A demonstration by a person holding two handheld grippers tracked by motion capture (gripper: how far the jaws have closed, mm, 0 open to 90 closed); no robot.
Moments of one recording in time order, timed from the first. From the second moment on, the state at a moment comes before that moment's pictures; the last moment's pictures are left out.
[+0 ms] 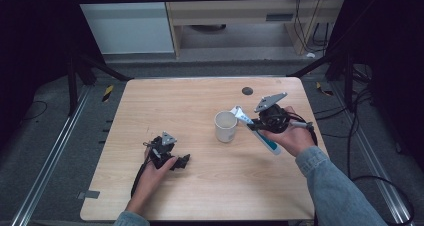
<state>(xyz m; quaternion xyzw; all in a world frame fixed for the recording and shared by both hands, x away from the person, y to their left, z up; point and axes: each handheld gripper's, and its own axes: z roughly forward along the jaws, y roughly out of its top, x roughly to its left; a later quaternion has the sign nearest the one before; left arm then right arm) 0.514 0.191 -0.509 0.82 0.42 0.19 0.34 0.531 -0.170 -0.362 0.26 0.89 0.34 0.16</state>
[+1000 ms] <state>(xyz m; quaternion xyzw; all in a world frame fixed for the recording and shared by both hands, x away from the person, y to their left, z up) 0.513 0.191 -0.509 0.82 0.42 0.19 0.34 0.533 -0.155 -0.330 0.32 0.81 0.43 0.23</state>
